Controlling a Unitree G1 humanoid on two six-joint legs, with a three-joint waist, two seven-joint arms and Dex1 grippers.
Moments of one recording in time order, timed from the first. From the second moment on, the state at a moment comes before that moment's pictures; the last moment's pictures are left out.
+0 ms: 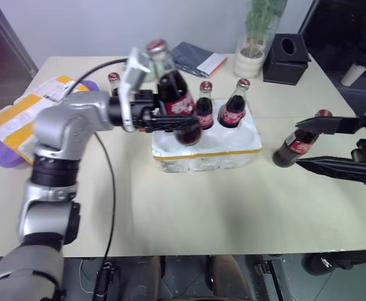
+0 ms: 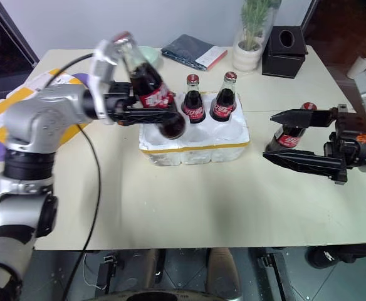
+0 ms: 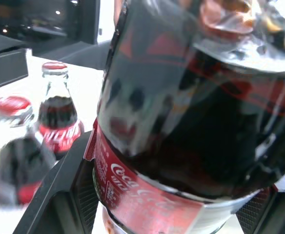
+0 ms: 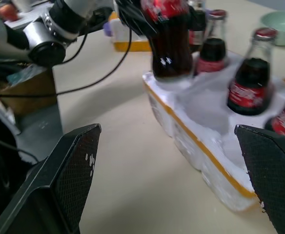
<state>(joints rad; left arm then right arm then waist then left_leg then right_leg) -0.98 0.46 -0.13 0.14 -0.57 0.69 -1.11 -0.20 -1.20 -0.68 -0.40 1.09 0.98 1.12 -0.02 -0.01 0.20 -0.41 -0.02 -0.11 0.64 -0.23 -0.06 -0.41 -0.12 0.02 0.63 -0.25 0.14</state>
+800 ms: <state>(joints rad) -1.02 0.25 -0.29 0.44 -0.22 0.40 -1.08 -0.15 -1.17 -0.70 -0.47 1.05 0.92 1.04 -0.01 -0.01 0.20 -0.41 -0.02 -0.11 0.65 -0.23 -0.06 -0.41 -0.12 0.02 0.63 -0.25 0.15</state>
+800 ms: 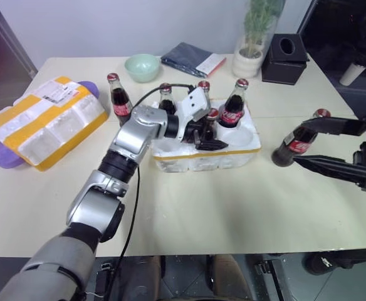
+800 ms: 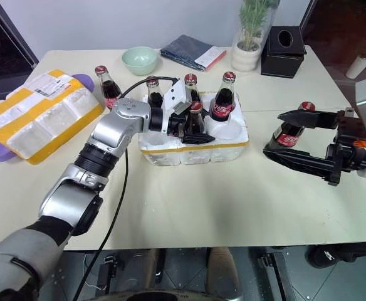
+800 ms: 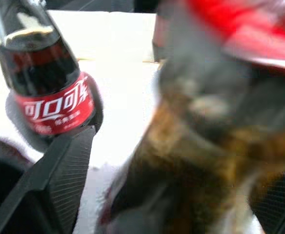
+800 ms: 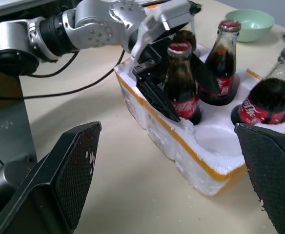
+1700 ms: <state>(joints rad) -0.59 0.65 0.19 -0.03 -0.38 0.77 -0.59 -0.35 -1.17 -0.47 -0.35 0.97 0.83 1.09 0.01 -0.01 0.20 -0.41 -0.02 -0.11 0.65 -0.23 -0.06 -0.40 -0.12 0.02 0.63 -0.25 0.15</state>
